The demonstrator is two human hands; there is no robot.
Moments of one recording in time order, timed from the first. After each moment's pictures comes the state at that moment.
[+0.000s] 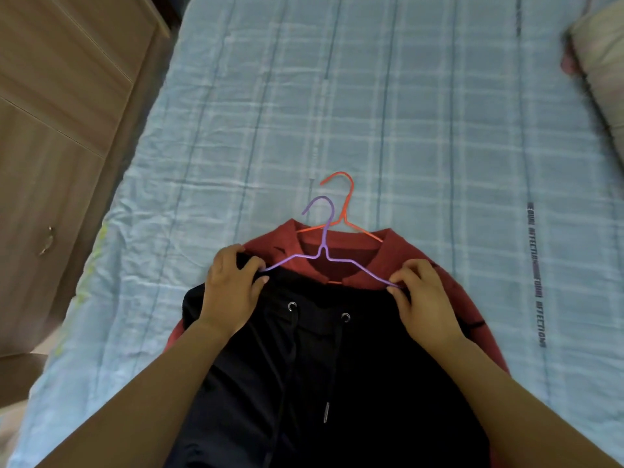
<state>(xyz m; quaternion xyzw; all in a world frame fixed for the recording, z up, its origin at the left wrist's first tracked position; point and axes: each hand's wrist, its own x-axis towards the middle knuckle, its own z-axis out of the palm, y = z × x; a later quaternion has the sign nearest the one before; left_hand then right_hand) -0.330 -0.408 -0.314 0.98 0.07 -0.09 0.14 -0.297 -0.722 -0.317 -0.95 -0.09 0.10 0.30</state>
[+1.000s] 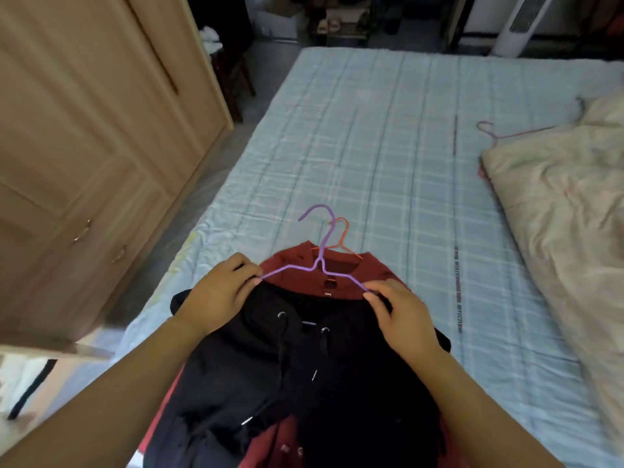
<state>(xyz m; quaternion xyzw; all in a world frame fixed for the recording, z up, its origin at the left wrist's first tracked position) -0.458 -0.423 -0.078 0.98 -0.07 0.01 0.20 -0.412 -0.734 -0.103 -0.91 -0.17 0.01 0.38</state>
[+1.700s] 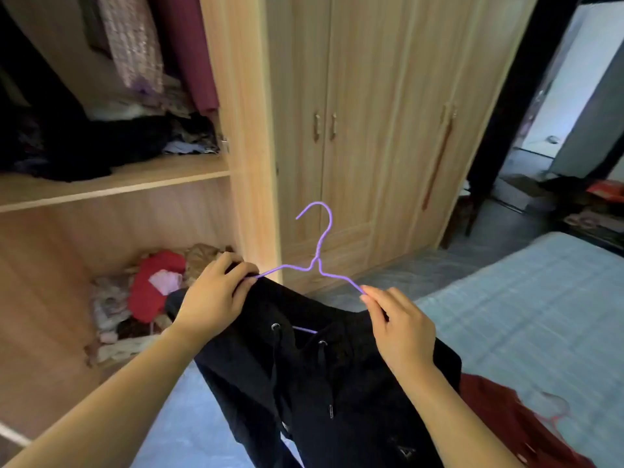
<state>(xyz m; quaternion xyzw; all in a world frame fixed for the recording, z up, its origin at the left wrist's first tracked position) -0.882 -0.230 0.090 0.89 0.32 0.32 0.02 -0.644 -0.405 0.075 -0.71 -0.53 -0.24 0.40</state>
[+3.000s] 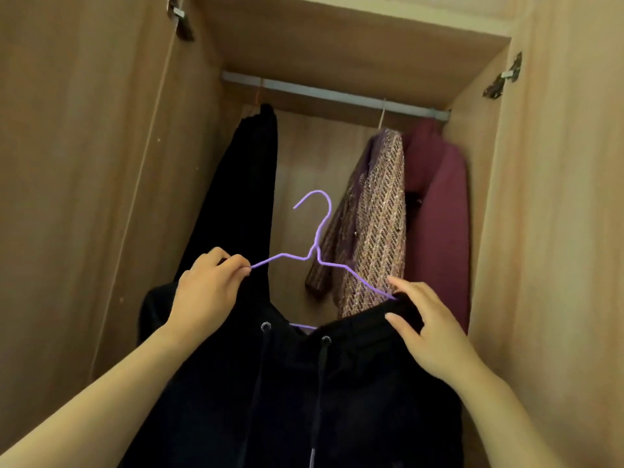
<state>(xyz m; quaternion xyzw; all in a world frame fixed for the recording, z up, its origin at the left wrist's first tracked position) -1.149 0.293 0.394 0.62 0.48 0.56 -0.29 -0.813 0.268 0.414 -0.38 -0.80 -0.14 0.45</state>
